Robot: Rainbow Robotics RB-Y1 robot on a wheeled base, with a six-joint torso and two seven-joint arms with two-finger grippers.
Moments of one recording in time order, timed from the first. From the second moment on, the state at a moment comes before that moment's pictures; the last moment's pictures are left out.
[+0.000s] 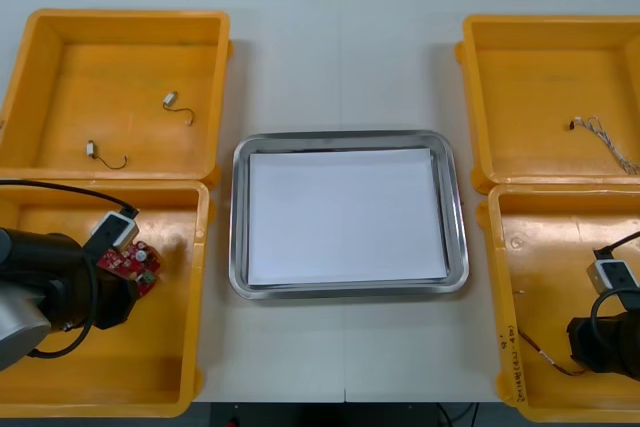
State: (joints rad) right arm 0.34 -0.79 0.05 -2.09 -0.59 1.18 1.31; left arm 0.00 1.06 -0.43 -2.17 0.56 1.21 -1.19
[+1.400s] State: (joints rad) right arm 0.27 -0.79 -0.10 -2.01 -0.56 1.19 1.31; left arm 0.06 1.08 -0.37 -2.19 0.63 1.21 -1.19
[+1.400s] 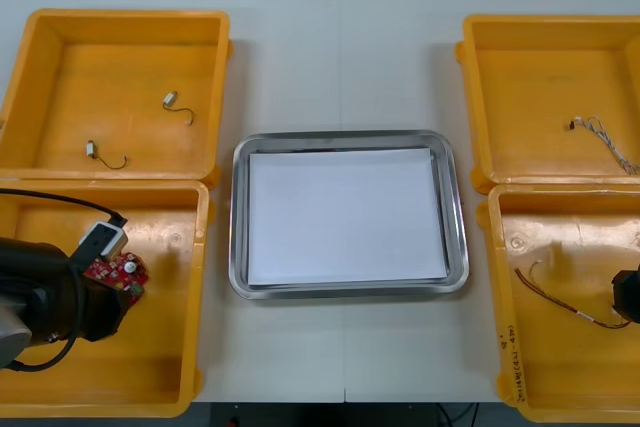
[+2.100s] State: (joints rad) right arm 0.27 -0.79 -0.10 -1.99 -0.58 1.17 1.31; left arm -0.03 1.01 -0.07 -2.26 0.86 1.63 -1.19
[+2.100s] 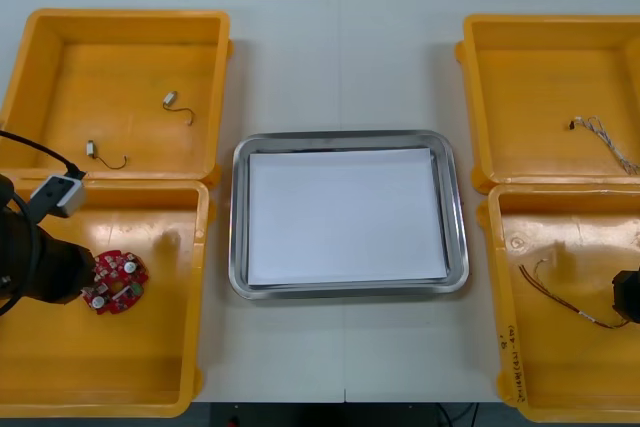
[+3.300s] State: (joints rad) right arm 0.17 -0.80 -0.31 -2.00 -0.91 1.40 1.26; left arm -0.07 0.83 0.10 -2.32 0.94 1.83 -1.12
